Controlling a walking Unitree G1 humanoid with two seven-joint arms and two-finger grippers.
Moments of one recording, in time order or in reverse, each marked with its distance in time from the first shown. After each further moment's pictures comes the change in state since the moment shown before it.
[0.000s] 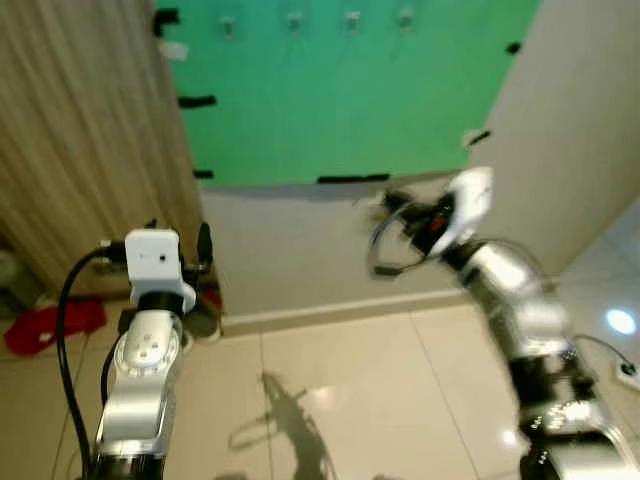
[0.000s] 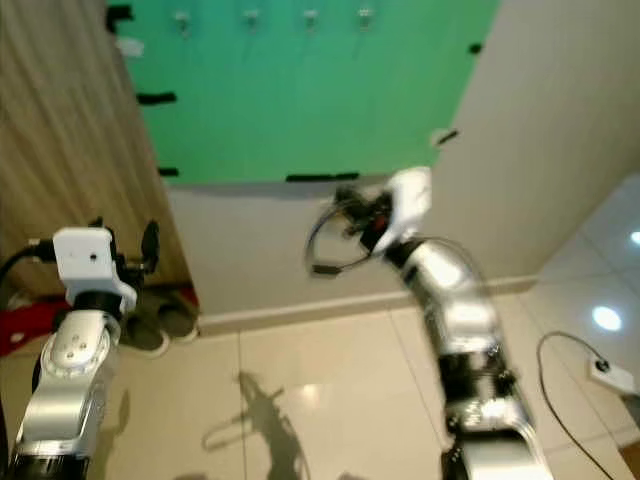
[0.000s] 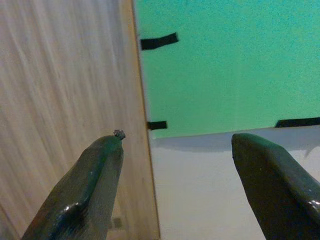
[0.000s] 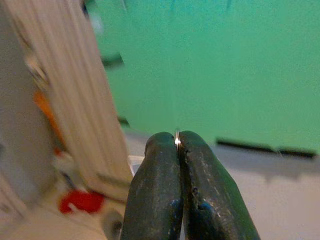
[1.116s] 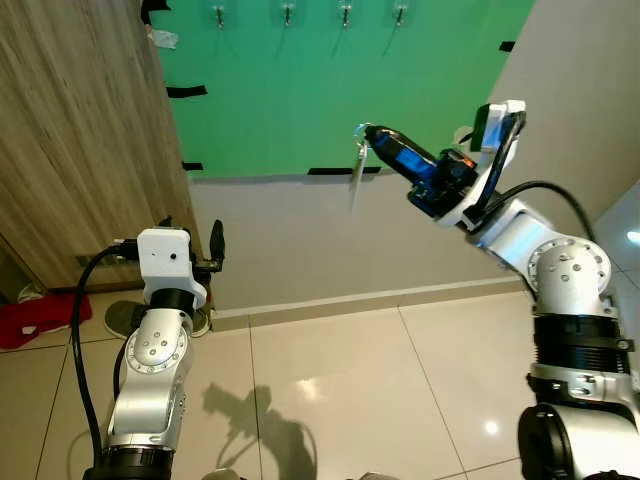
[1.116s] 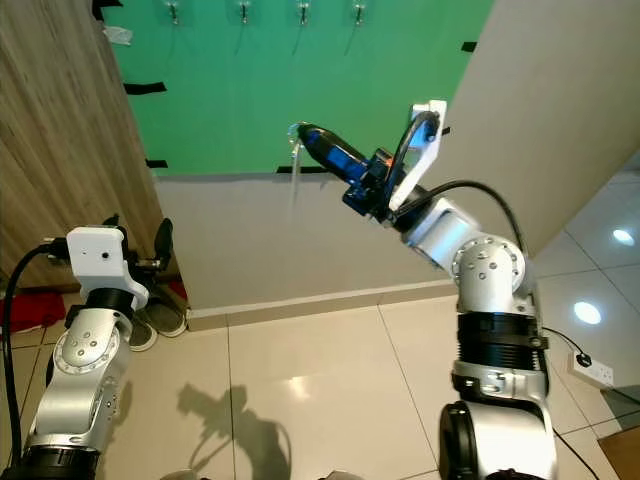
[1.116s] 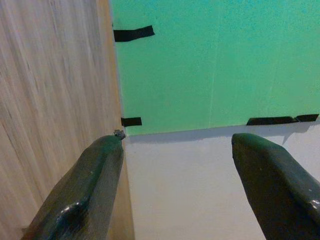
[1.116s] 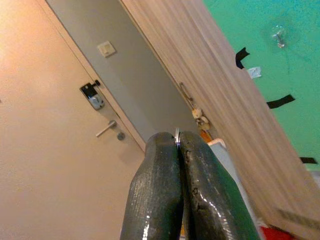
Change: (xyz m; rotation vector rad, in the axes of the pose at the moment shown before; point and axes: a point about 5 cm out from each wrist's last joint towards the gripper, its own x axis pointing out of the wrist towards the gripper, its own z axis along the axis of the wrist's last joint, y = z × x) left arm 0.005 -0.011 -0.001 -0.036 -0.028 -0.050; right arm 0.007 0.049 0.063 0.527 -0.109 0.523
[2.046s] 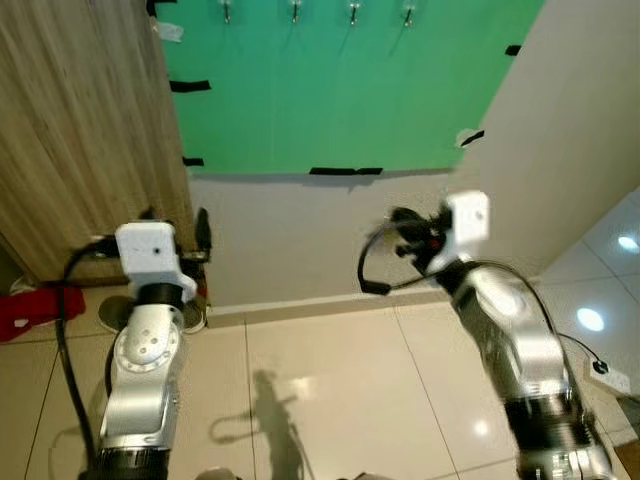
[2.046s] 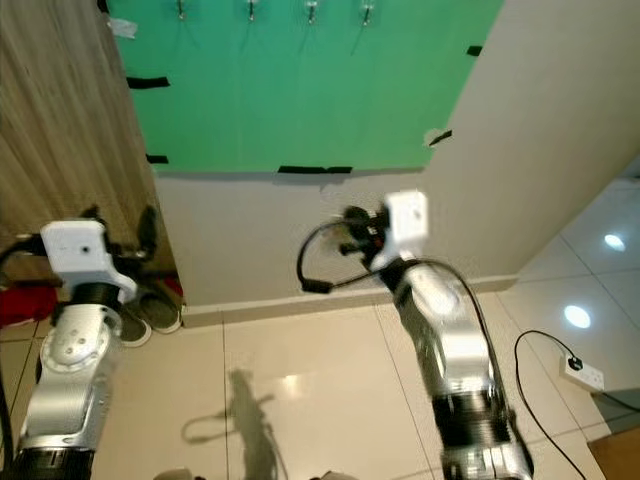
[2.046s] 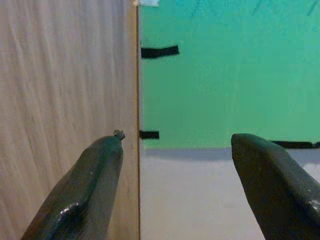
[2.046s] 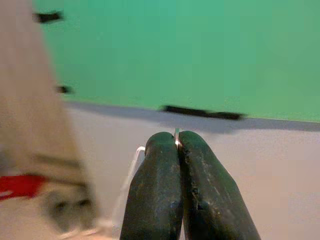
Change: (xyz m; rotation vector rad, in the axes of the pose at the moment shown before) left arm -0.002 0.007 0.015 -0.012 -0.063 0.060; right arm -0.065 -0.053 -0.069 -0.700 0.112 -0.819
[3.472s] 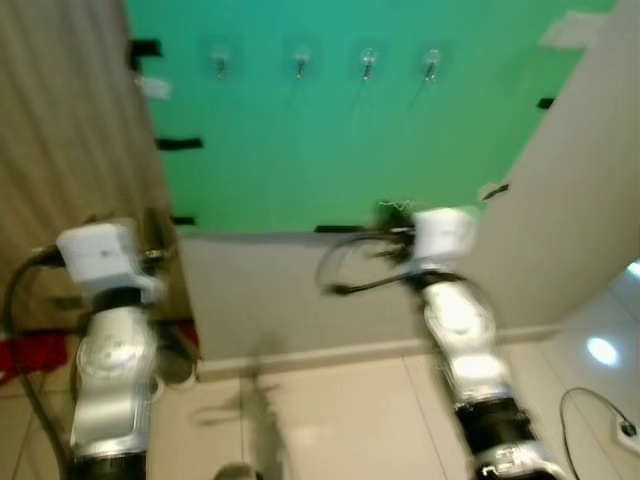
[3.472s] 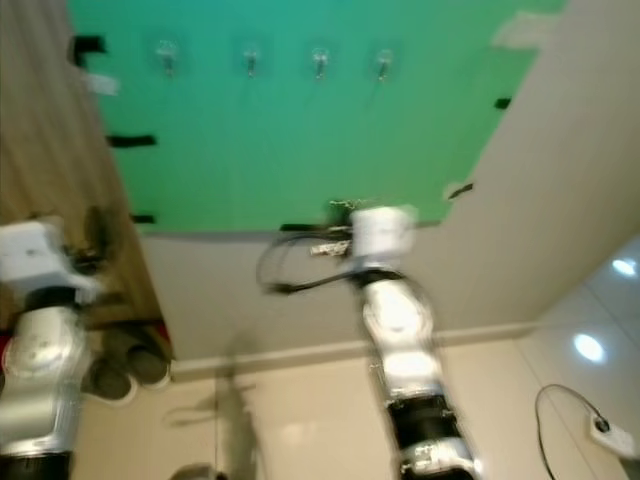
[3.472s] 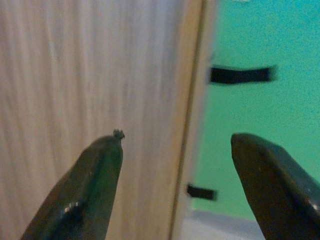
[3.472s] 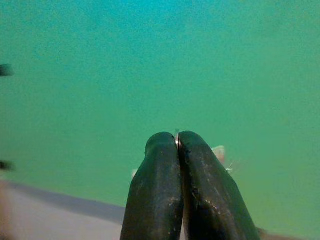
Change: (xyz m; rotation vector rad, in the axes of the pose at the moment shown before) left arm -0.004 0.036 -0.003 -0.026 0.025 0.192; right arm 0.021 0.042 -0.017 -0.041 -0.176 -0.009
